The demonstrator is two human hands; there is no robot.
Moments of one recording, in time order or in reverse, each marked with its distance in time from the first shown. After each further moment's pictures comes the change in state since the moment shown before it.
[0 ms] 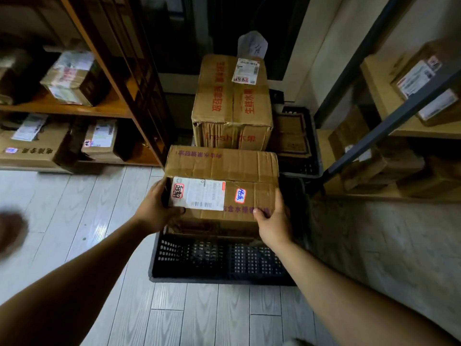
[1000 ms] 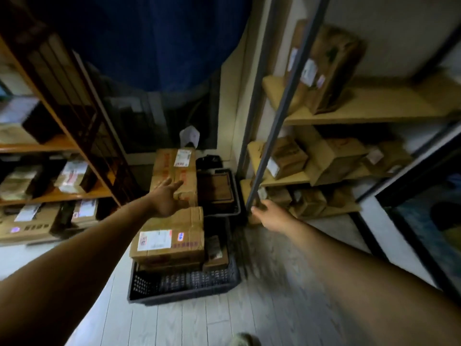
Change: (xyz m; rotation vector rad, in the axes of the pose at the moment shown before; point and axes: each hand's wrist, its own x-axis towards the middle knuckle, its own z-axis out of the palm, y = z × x) left_hand -0.209 0.417 -0.052 0.611 -0.197 0.128; right_hand -0.180 -0.154 -0.382 -0.272 -0.207 0.027
